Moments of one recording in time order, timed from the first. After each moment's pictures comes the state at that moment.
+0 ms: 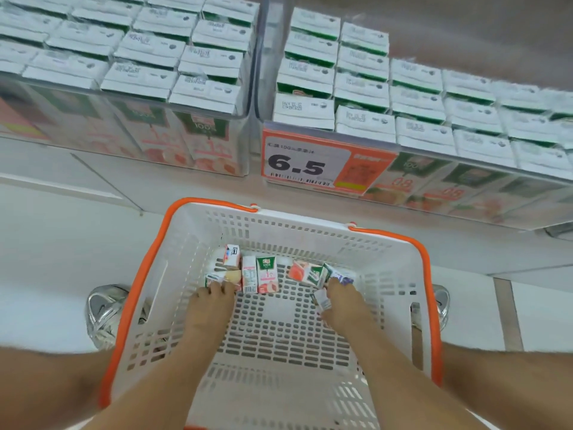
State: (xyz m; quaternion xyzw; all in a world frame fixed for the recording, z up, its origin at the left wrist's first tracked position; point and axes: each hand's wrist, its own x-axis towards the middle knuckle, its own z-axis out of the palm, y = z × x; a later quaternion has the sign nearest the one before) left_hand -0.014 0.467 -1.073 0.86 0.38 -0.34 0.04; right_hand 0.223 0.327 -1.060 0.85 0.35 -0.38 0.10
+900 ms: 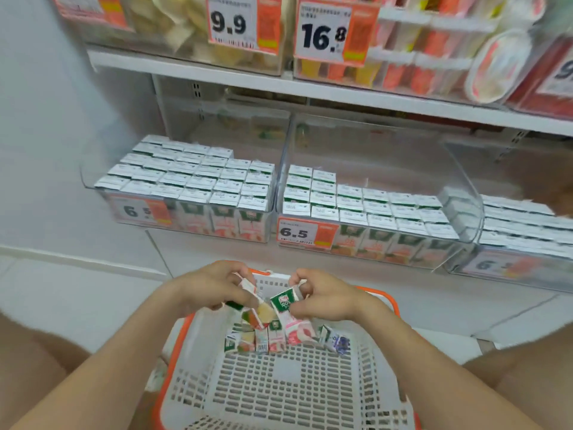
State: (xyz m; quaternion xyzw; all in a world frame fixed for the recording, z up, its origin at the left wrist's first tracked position) left_hand -0.030 0.535 -0.806 0.70 0.38 -0.07 0.60; right_hand 0.185 0.378 -0.802 0.70 0.46 -0.49 -0.22
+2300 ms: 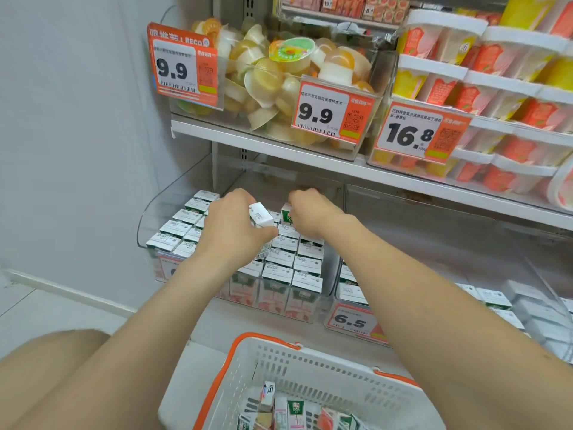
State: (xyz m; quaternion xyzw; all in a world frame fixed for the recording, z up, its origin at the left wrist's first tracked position) left_hand -0.007 0.635 -0.669 0.77 0.47 0.32 0.28; right_hand 0.186 0.642 -0.667 0.79 0.61 -0.04 -0.01
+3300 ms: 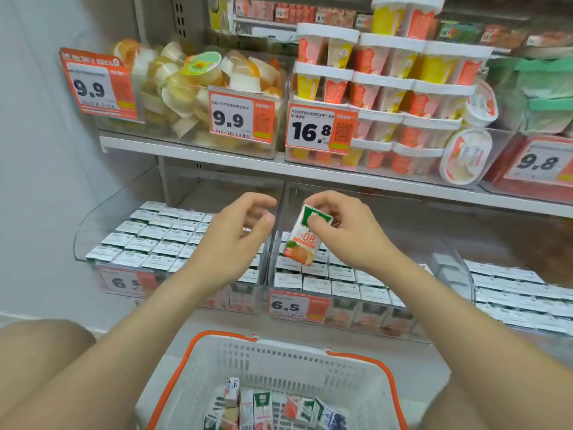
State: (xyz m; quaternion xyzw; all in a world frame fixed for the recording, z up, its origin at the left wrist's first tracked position) left_hand 0.054 0.561 -0.659 0.82 0.25 0.35 0.38; right_hand 0.256 0.454 -0.641 0.71 0.56 -0.11 -0.41
